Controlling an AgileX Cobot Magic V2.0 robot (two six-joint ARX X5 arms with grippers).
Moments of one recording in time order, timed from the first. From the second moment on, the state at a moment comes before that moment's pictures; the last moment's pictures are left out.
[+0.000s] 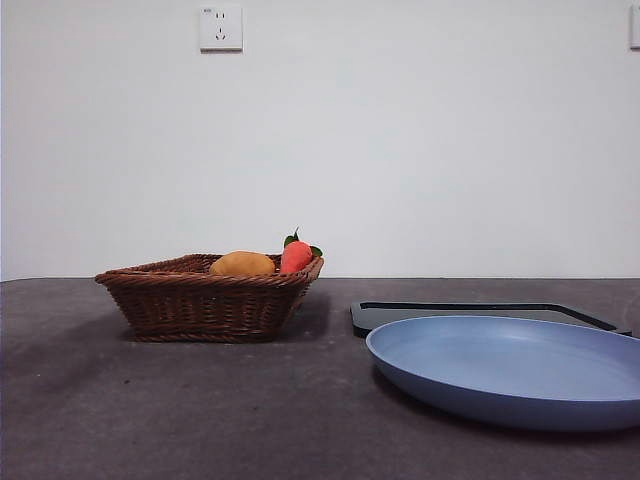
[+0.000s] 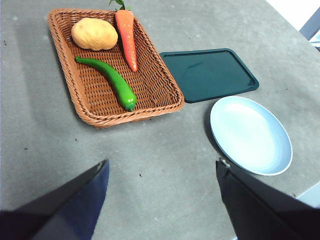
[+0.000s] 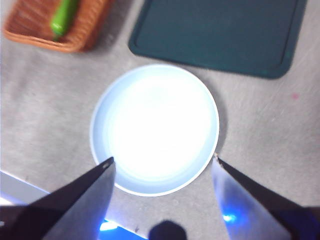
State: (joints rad) left arm 0.03 0.62 0.90 -0.91 0.55 0.02; right arm 0.07 0.94 1.05 -1.07 -0.36 -0.09
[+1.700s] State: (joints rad) left arm 0.03 0.62 0.90 -0.91 0.55 0.02; right arm 0.10 1.71 1.05 -0.84 -0.28 -0.10
